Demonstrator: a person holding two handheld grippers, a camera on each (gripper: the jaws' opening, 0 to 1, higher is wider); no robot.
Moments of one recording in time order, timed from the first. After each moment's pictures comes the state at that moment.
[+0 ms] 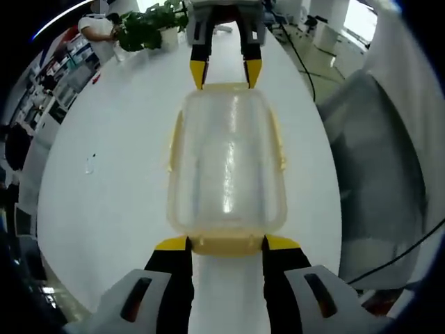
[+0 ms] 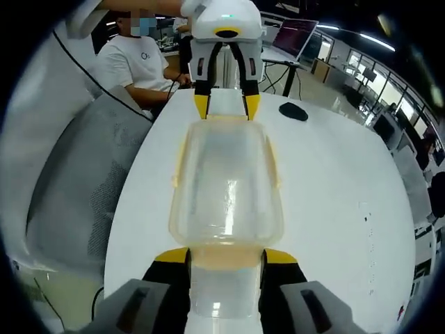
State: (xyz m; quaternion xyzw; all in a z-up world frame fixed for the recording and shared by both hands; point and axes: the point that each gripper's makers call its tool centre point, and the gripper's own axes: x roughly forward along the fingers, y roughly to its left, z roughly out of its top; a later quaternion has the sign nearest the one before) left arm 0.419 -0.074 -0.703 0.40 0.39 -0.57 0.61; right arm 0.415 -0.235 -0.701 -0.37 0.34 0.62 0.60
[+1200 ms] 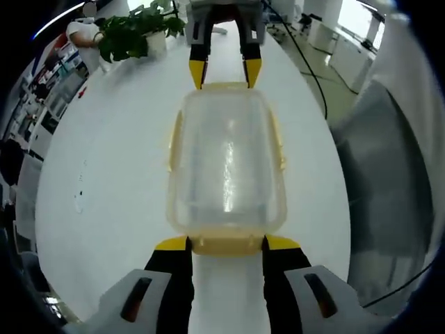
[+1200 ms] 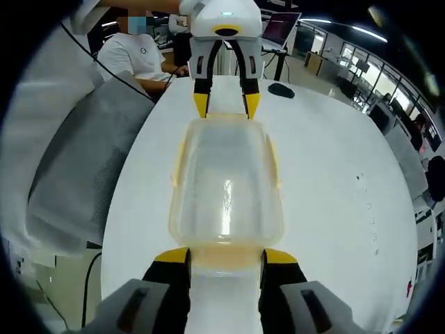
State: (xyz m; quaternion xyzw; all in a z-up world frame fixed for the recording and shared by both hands) left arm 0.428 -0.165 -0.719 0.40 0.38 -0.58 0.59; right arm 0.417 -0.326 -0.717 -0.37 0.36 0.61 0.61
